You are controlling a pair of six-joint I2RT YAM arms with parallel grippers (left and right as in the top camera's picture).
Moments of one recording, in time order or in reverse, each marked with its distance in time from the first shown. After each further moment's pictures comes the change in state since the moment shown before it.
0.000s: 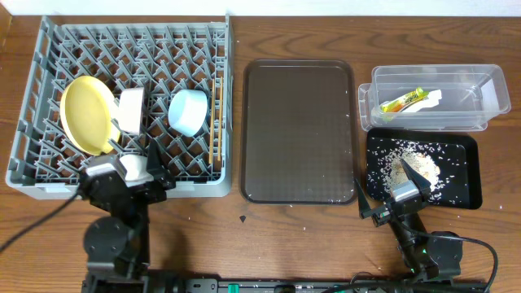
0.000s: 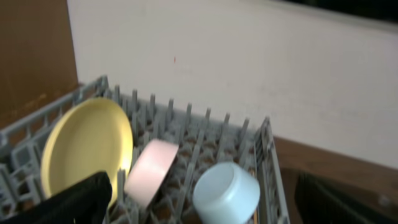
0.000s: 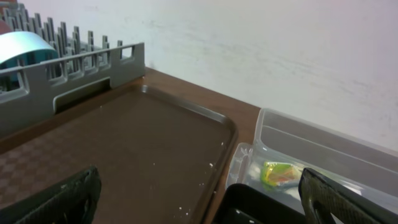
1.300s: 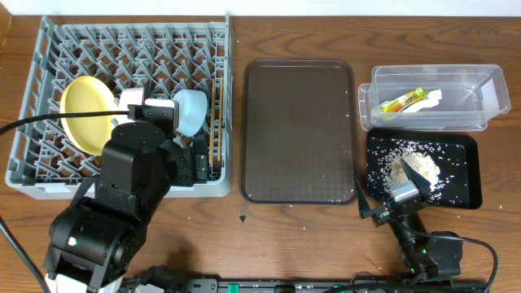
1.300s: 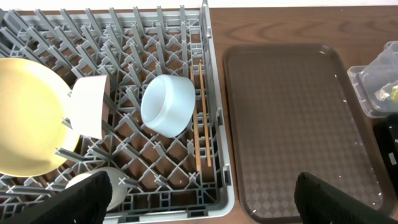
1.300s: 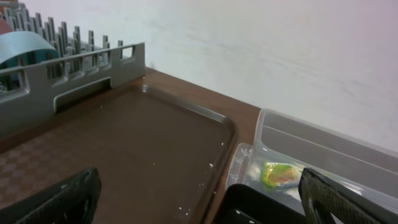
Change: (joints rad) left arm -0.323 0.651 0.826 -0.797 0.023 0.000; right arm 0.000 0.000 0.000 0.000 -0.001 -0.003
